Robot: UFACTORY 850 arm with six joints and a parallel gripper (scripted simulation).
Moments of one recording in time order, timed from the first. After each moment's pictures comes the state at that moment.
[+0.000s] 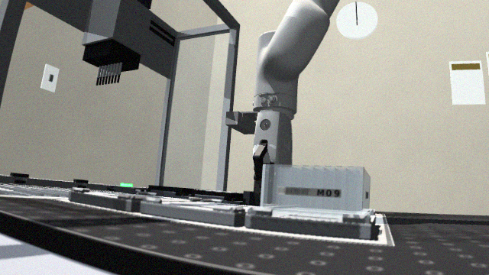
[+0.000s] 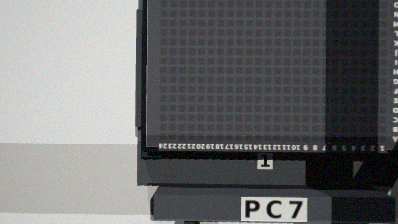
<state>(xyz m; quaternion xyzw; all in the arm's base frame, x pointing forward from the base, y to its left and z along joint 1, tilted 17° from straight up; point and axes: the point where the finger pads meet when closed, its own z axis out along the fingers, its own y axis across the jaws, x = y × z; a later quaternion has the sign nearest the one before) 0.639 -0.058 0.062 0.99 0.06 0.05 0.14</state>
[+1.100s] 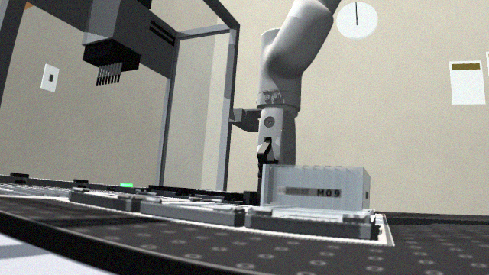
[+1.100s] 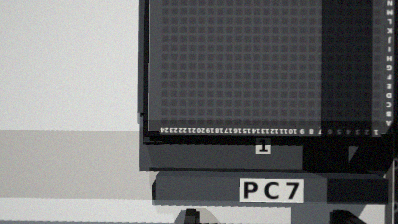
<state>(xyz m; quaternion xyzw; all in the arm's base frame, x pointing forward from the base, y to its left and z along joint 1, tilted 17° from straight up) 0.631 -0.057 0.066 0.99 0.06 0.05 0.14</state>
